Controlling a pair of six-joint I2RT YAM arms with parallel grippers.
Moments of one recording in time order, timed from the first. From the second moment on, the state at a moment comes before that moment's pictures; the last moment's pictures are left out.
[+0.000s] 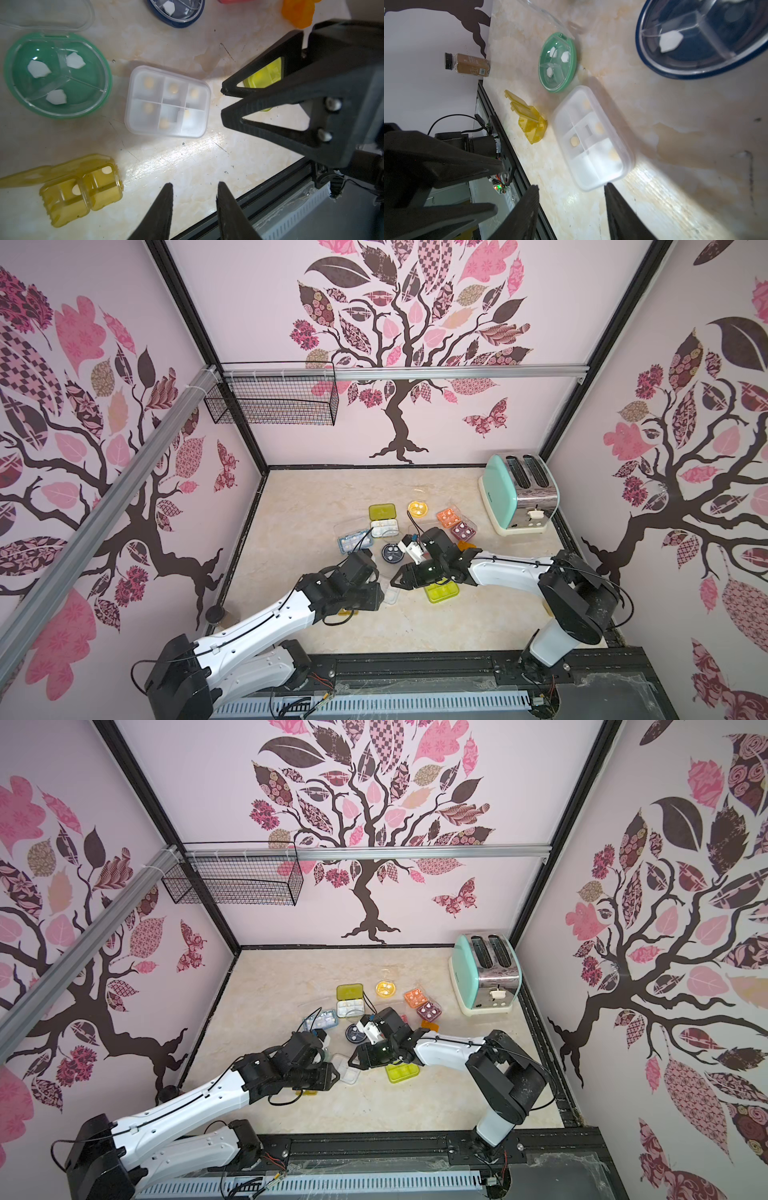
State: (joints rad) left arm -0.84 1.05 0.71 -0.68 0.07 -0.69; right arm 0.78 1.64 0.84 -0.05 -0.57 0.59
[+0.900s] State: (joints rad) left arm -0.69 1.45 0.88 -0.66 0.02 -0.55; right arm 0.87 1.52 0.67 0.04 -0.36 0.91
